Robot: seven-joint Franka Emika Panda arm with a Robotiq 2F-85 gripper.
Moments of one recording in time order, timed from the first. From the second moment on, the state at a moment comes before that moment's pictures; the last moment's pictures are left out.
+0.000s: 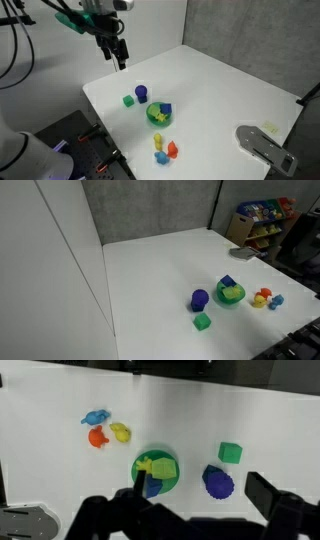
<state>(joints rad) 0.00 -0.61 0.00 -2.52 -0.02 1.87 0.03</state>
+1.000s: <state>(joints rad) 0.00 -0.61 0.00 -2.52 -0.02 1.87 0.03</state>
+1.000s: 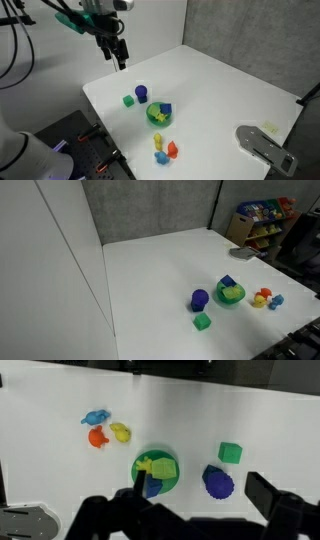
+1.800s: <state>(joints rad) 0.00 -0.39 0.01 -2.48 -0.02 2.09 0.08</state>
